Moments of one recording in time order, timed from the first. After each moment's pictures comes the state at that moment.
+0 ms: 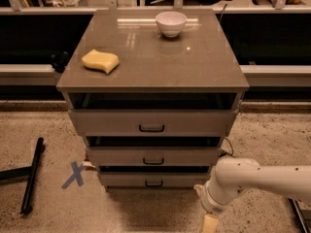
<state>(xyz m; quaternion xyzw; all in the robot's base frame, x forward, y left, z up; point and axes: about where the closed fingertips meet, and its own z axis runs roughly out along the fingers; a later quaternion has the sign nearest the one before) 0.387 -0.157 0.441 -0.66 0.73 0.16 0.07</state>
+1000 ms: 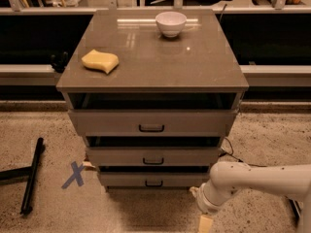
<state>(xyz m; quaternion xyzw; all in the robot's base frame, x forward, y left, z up) 0.390 -0.147 0.399 -0.66 0.72 0.18 0.07</state>
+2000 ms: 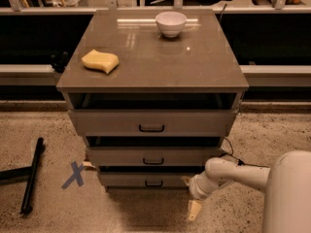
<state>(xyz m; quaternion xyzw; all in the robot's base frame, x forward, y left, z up) 0.487 -0.130 0.291 -0.69 0.68 0.19 0.16</state>
